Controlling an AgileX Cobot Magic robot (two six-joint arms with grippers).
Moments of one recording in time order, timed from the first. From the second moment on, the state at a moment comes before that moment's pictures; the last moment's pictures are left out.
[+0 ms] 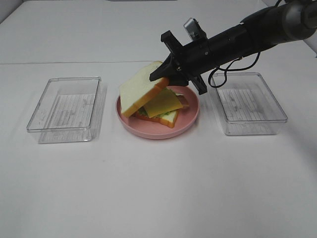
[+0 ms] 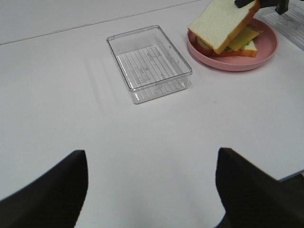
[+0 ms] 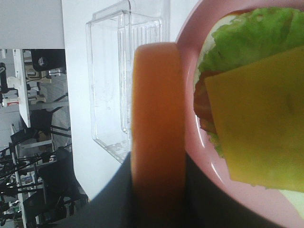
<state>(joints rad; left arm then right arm) -0.43 0.00 -0.50 0.13 1.06 -0.12 0.25 2.25 -1.57 1.17 0.88 -0.45</state>
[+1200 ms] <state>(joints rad) -0.43 0.00 -0.50 0.13 1.06 -0.12 0.25 2.16 -1.57 0.73 0.76 -0.17</state>
